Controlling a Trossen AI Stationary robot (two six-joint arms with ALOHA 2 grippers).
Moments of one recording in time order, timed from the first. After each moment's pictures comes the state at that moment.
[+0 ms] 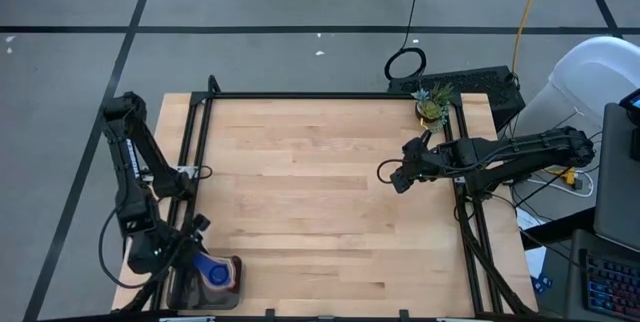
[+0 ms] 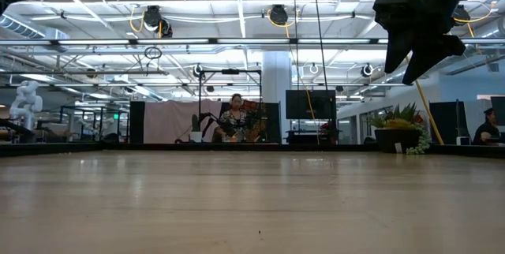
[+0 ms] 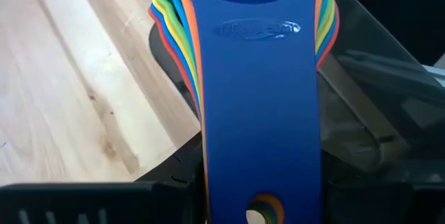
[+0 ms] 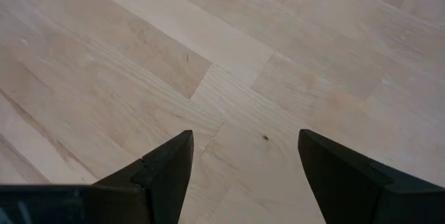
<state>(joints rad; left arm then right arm) -1.28 1.04 0.64 -0.65 -0.35 -0.58 0.08 1.03 0.81 -0.93 0.26 1.06</state>
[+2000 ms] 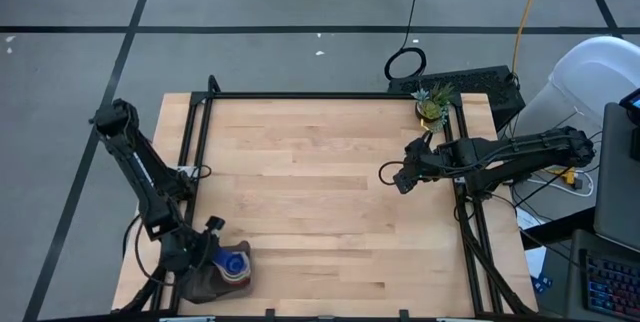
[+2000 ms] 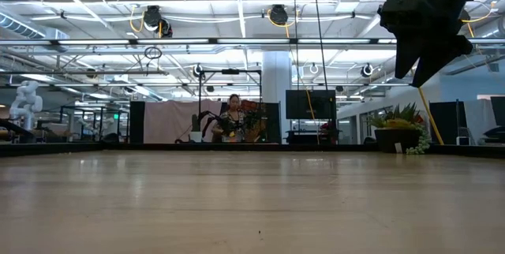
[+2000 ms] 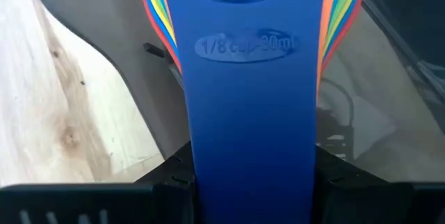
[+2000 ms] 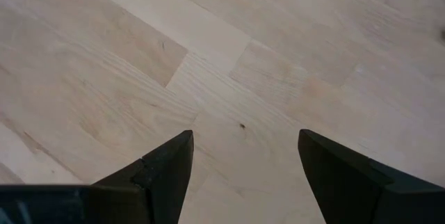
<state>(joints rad) -1.12 1.14 0.45 -0.36 -0.22 -0.66 0.08 1.03 0.81 -1.01 0.26 1.06</state>
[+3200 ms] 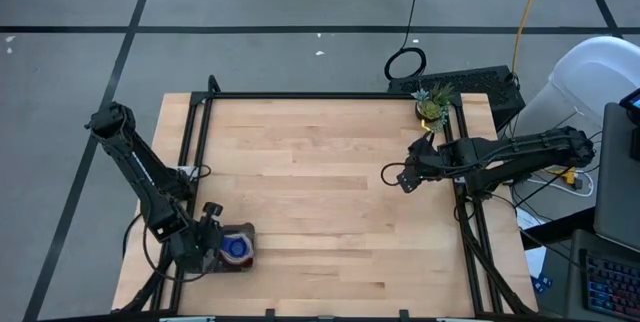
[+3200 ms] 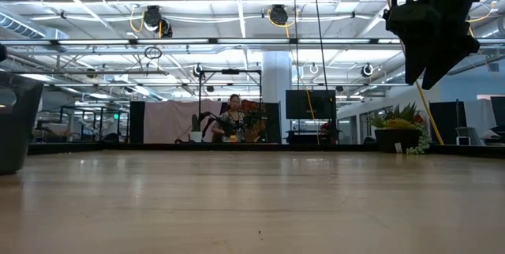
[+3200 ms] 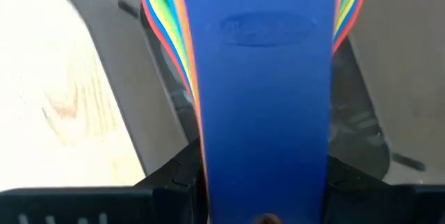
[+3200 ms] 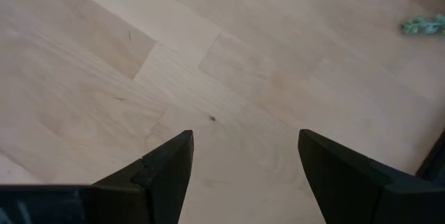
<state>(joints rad) -1.01 1.15 0.60 -0.75 -0.17 -0.65 0.08 1.03 0.81 -1.11 0.29 1.06</state>
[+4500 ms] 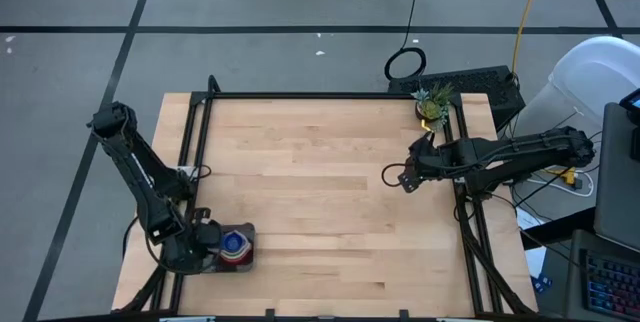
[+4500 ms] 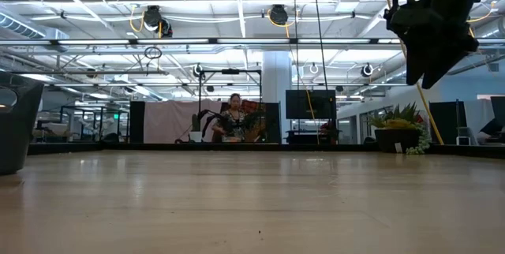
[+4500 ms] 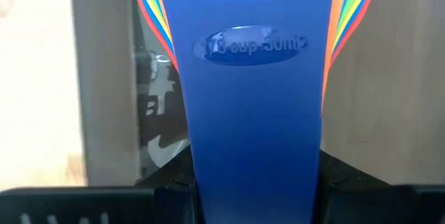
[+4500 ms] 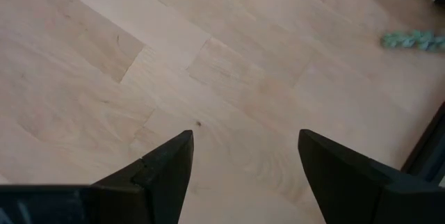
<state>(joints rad) -1.08 1.16 0.60 -0.72 -0.10 -1.10 0.08 1.03 0.81 -1.13 0.33 1.03</state>
